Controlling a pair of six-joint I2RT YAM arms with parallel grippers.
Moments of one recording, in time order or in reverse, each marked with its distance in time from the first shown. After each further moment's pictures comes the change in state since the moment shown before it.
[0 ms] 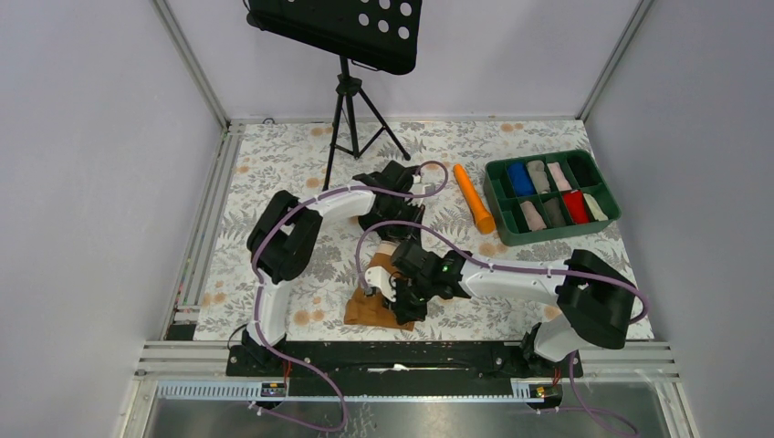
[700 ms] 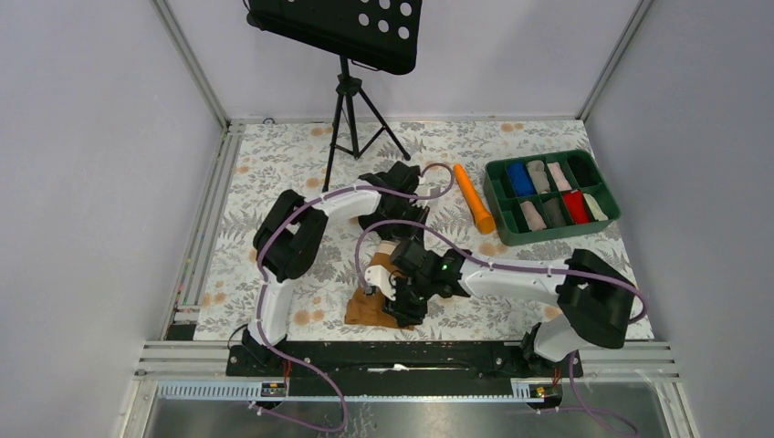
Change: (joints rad) left arm -0.024 0.041 0.051 -0.028 -0.011 0.030; right arm -0.002 0.021 -0.010 0.032 0.045 0.003
